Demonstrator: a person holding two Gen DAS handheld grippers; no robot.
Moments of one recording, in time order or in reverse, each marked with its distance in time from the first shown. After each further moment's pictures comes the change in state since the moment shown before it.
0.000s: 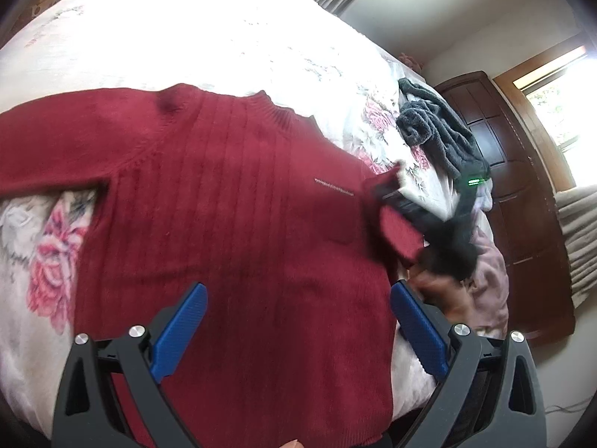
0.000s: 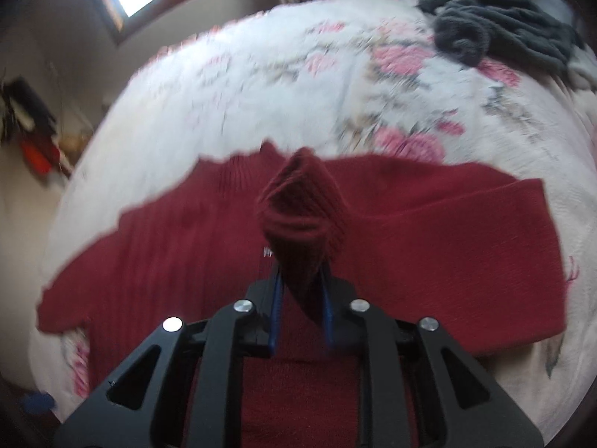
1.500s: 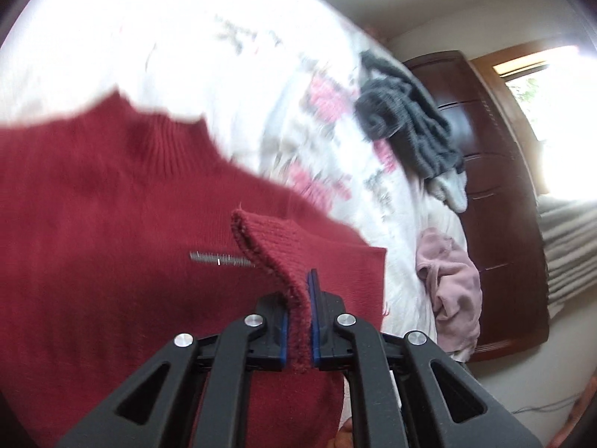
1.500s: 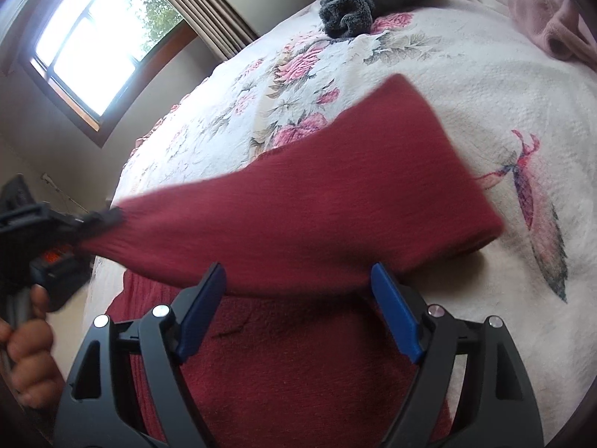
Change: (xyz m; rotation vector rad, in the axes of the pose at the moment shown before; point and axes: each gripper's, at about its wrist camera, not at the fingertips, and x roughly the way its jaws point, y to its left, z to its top) left arm 0.150 -0.089 0.122 0.064 0.074 -0.182; right arm -0.031 -0.124 -0.073 0.381 -0.196 0.136
